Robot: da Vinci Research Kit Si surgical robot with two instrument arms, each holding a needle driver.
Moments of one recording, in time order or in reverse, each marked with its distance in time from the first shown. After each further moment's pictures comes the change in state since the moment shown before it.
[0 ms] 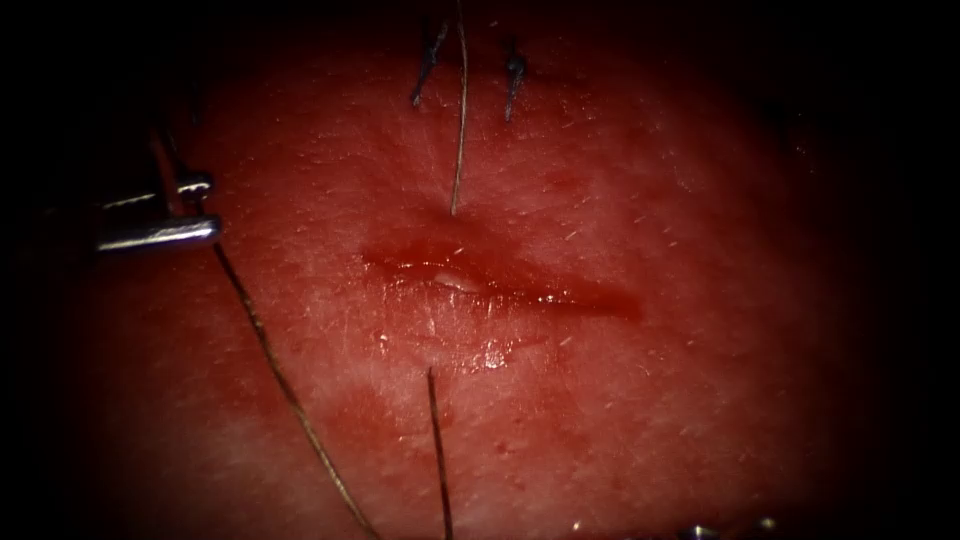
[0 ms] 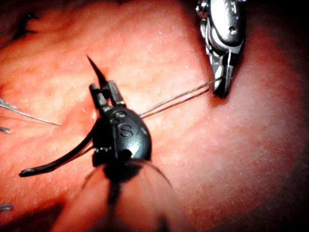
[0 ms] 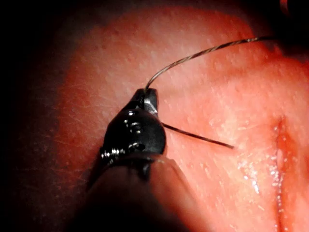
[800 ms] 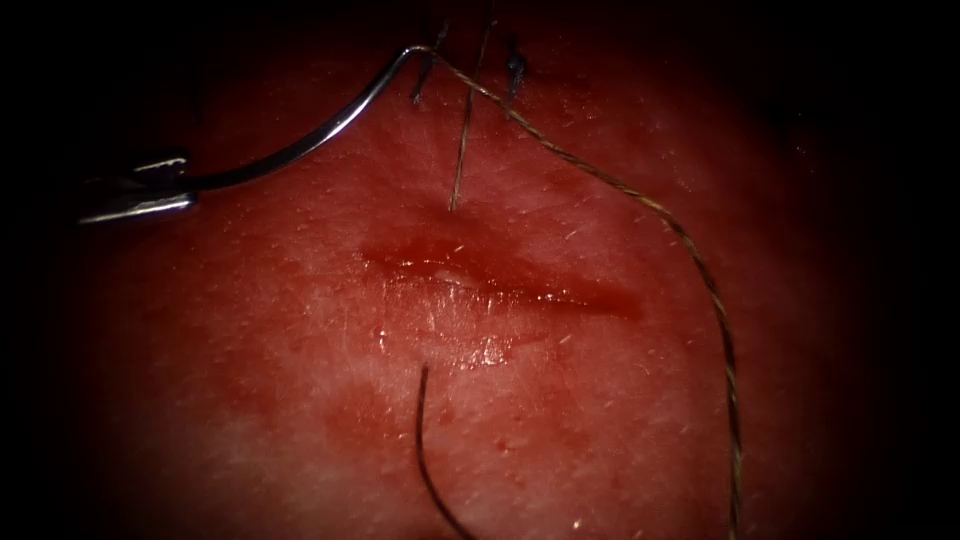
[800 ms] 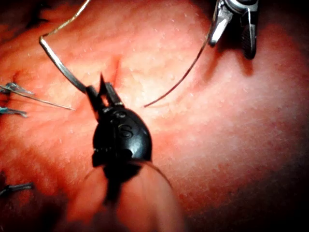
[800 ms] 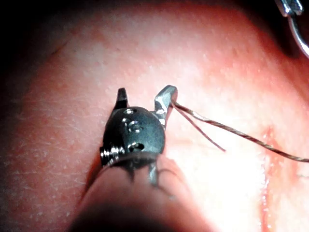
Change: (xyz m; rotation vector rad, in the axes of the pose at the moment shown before) right arm 0.002 0.003 -0.002 -0.029 0.098 0.018; left arm 0.000 0.002 -0.002 -0.067 0.029 0.011
